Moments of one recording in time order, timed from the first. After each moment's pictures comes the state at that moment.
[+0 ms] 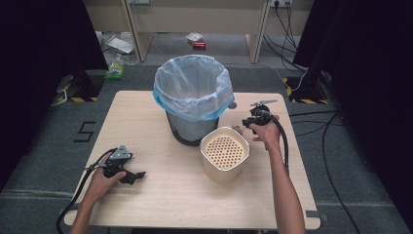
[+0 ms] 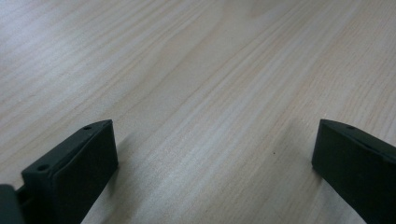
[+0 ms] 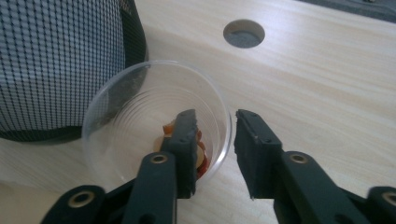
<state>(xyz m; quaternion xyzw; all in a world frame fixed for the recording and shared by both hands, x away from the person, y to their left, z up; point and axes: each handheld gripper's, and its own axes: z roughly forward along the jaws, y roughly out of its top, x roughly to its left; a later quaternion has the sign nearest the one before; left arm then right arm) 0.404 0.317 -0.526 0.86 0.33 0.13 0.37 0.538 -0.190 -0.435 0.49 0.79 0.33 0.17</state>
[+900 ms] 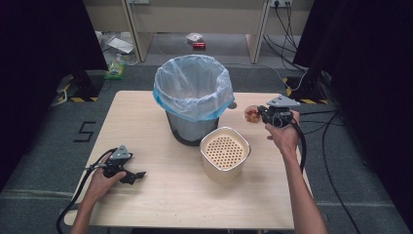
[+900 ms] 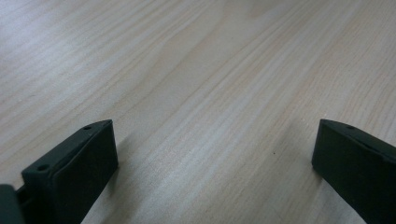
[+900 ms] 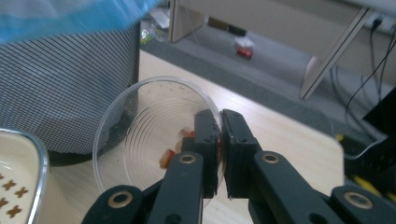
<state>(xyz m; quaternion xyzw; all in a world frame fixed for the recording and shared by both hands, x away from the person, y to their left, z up) 0.404 0.317 -0.526 0.86 0.33 0.13 0.37 0.478 -0.217 -0.364 0.39 0.76 0.40 0.33</state>
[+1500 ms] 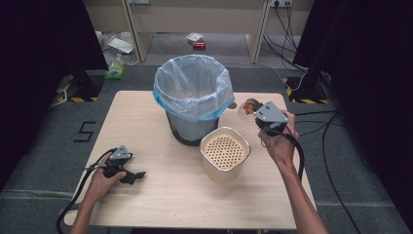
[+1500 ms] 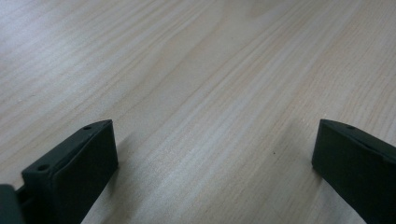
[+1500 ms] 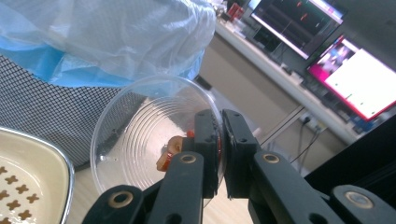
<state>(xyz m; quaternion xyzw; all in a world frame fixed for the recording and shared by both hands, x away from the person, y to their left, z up) 0.404 0.317 -0.526 0.86 0.33 0.13 0.37 0.429 -0.181 -0.336 0.24 0.76 0.36 0.49</state>
